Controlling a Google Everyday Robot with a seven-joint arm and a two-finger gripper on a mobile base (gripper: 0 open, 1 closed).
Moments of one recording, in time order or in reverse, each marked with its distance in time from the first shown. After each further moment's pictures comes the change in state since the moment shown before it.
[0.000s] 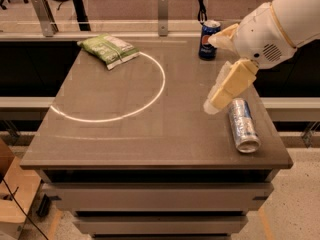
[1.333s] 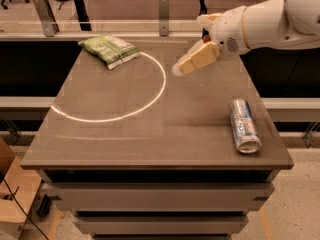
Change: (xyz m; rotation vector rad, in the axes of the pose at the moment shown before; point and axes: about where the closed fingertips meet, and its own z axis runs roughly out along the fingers) arm -0.020 -0.118 0.053 0.221 -0.321 0.099
